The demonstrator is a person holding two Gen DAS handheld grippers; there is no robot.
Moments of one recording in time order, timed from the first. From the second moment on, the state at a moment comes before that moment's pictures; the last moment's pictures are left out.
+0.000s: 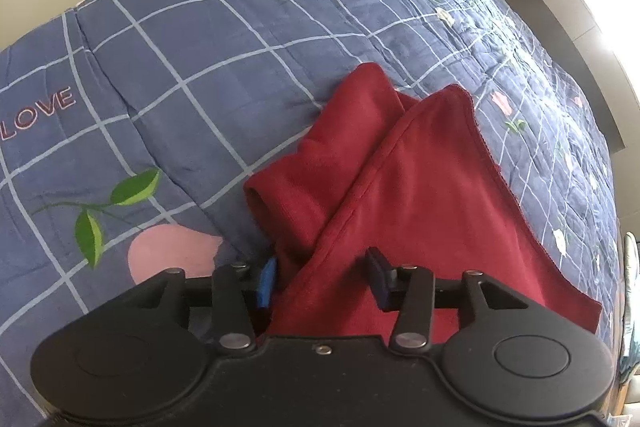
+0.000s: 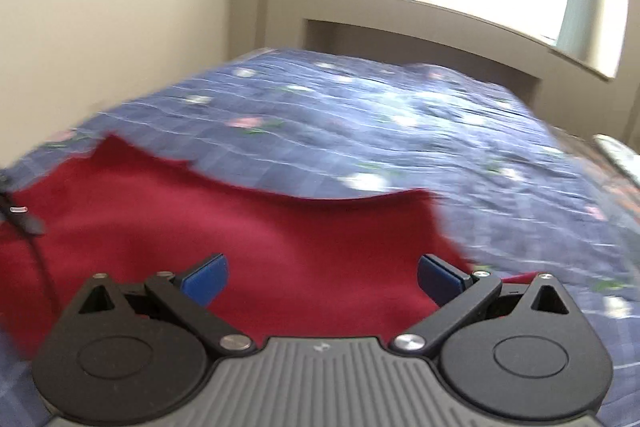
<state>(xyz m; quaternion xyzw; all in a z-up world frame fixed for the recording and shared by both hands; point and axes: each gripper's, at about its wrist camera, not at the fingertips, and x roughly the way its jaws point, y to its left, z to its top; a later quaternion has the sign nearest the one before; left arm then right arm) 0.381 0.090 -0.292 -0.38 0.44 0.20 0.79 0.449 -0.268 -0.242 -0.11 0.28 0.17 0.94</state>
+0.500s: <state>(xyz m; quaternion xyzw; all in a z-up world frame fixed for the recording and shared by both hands) 0.388 0.083 -0.290 -0.37 0.45 0.19 0.79 0.514 -0.318 -0.246 -0.07 0.33 0.15 0.93</state>
